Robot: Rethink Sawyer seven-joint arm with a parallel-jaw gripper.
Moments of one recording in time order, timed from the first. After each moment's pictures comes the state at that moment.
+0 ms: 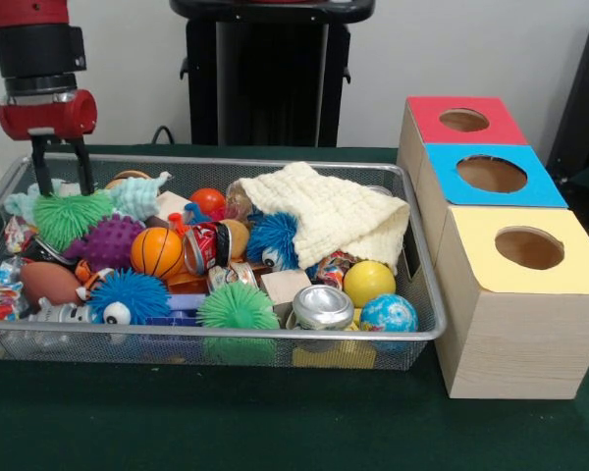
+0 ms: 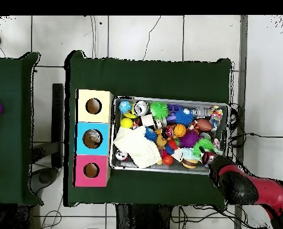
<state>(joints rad) -1.32 -0.56 0.67 1.91 -0.82 0.29 1.82</state>
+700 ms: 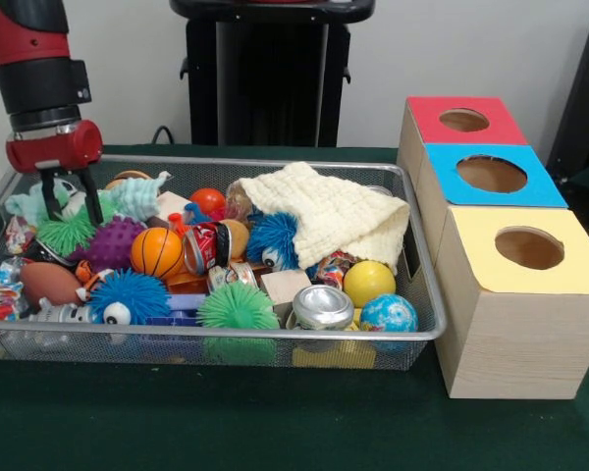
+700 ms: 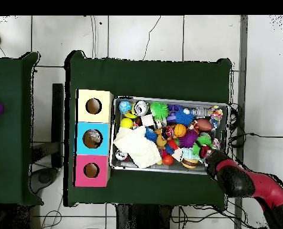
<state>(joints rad) -1.38 -0.41 0.73 1.84 -0.85 0.30 1.82</state>
